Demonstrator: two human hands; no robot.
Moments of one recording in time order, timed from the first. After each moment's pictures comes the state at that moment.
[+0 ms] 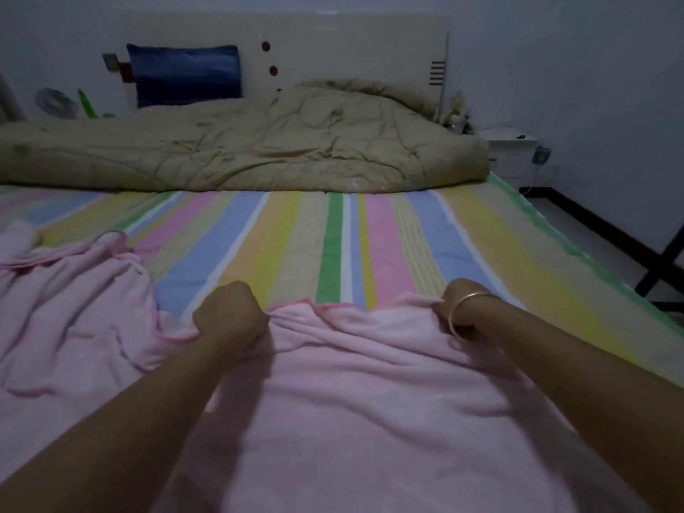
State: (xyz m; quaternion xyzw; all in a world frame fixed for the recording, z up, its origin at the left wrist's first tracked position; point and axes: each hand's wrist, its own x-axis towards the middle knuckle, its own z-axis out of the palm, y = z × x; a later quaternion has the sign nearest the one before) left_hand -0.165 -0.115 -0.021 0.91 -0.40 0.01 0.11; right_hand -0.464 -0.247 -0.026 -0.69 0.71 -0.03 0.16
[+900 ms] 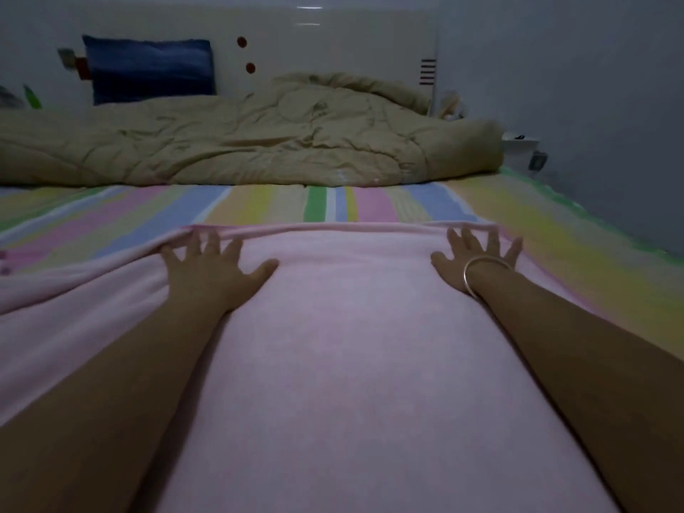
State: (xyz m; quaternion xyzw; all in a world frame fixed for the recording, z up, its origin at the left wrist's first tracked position) left_hand -0.112 -0.275 -0.081 0.86 -0.50 0.10 0.01; right_hand -0.446 -0.419 -0.078 -0.72 0.70 0.04 -0.02
